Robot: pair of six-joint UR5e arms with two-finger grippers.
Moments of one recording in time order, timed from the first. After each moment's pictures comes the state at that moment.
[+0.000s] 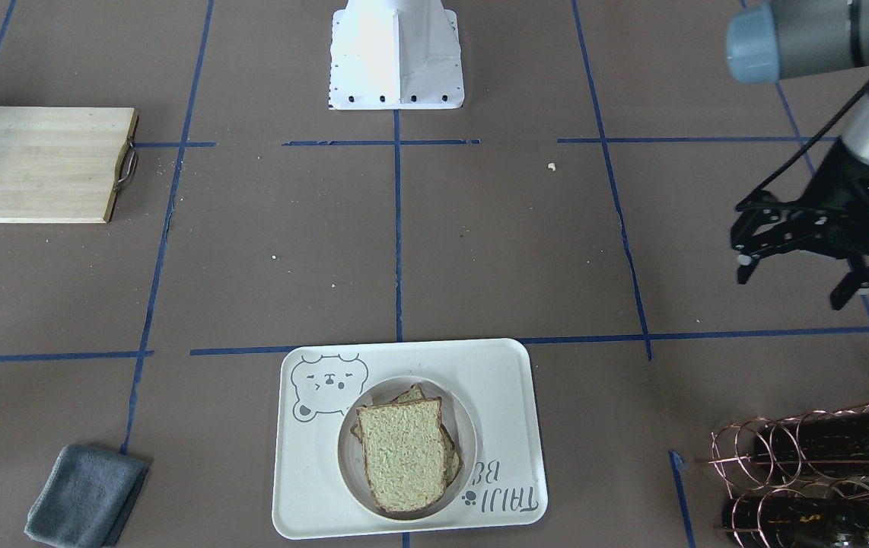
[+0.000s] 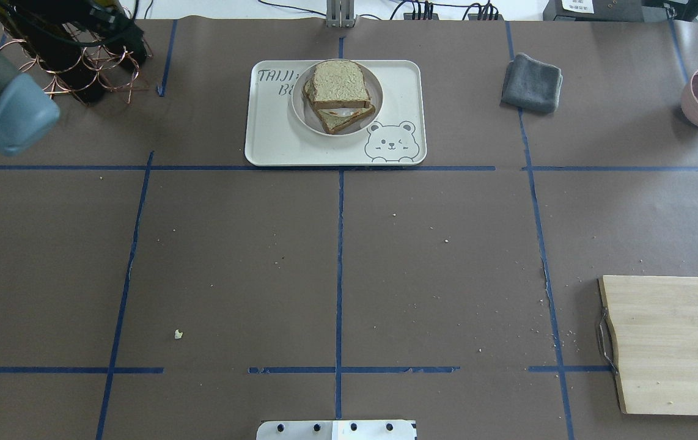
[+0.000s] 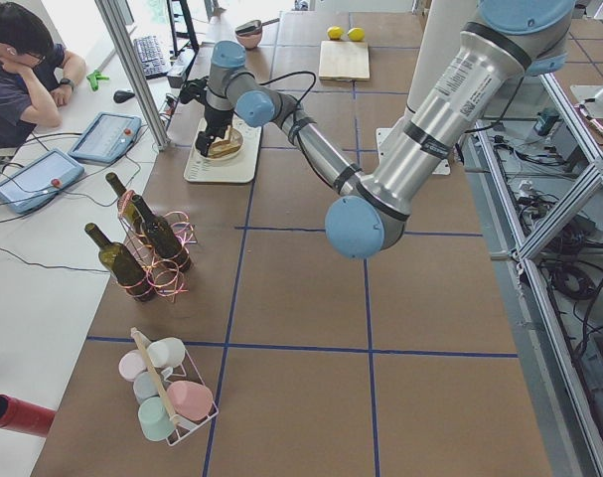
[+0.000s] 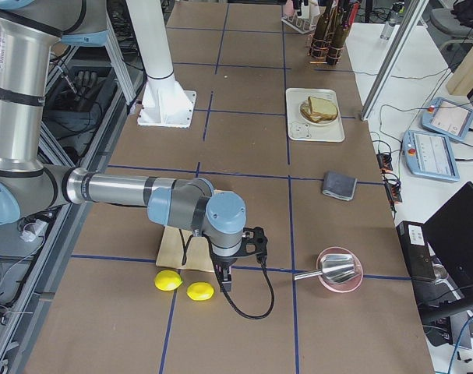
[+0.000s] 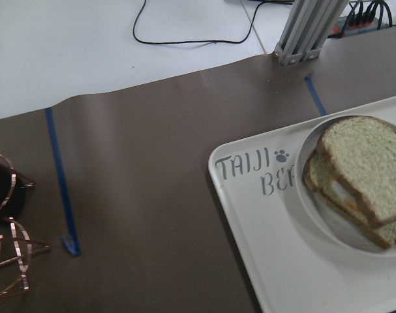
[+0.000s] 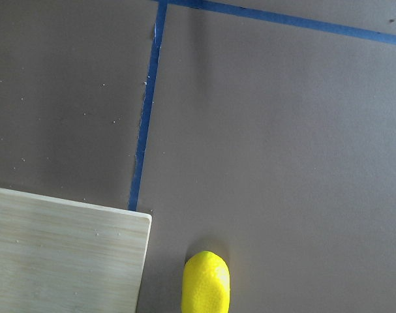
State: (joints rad) left arm -1.25 -1.99 -1.84 -1.53 -2.16 -0.25; right arm 1.68 -1.81 1.80 -1.71 2.28 -0.32
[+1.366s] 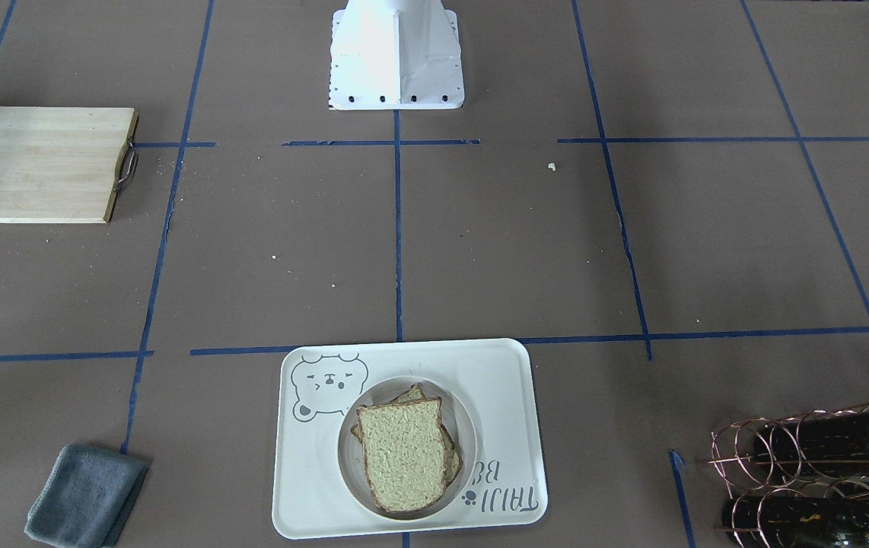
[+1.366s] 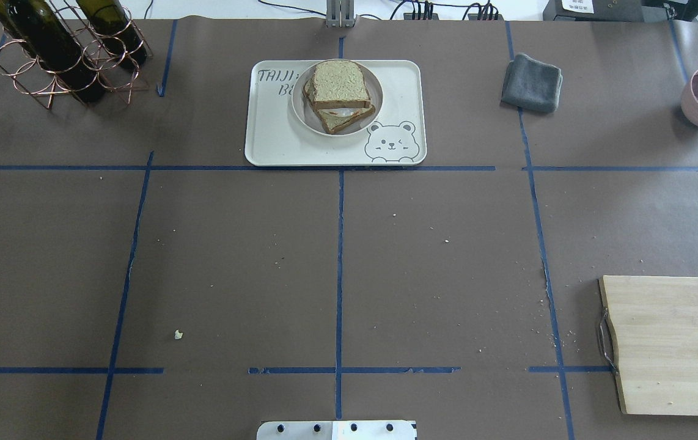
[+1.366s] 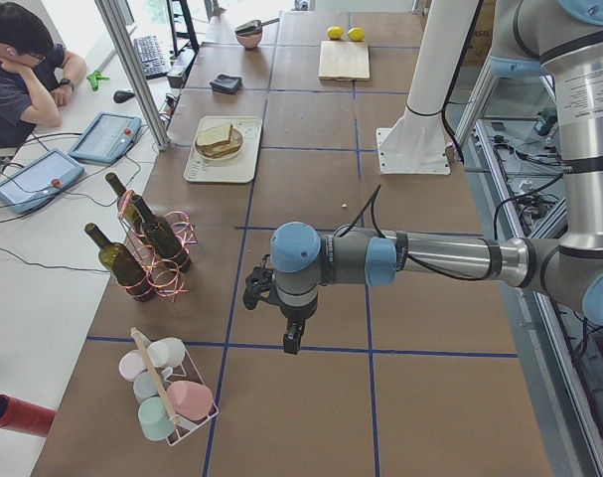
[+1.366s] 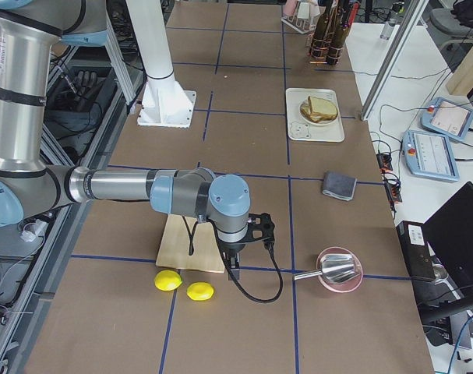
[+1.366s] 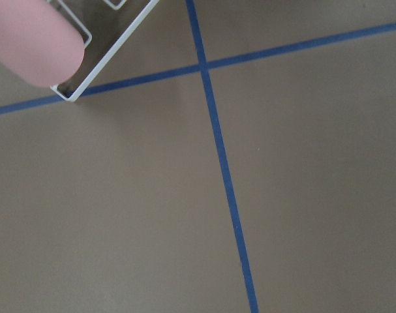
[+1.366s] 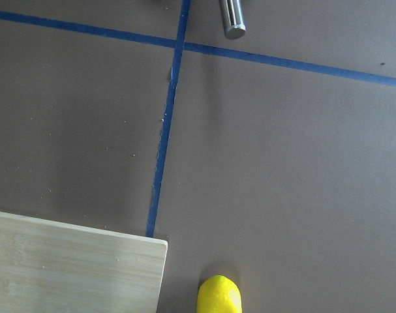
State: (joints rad) left arm -1.58 -1.35 -1.86 -1.50 -2.31 0.21; right arm 1.68 -1.79 1.85 -1.71 2.28 -0.28
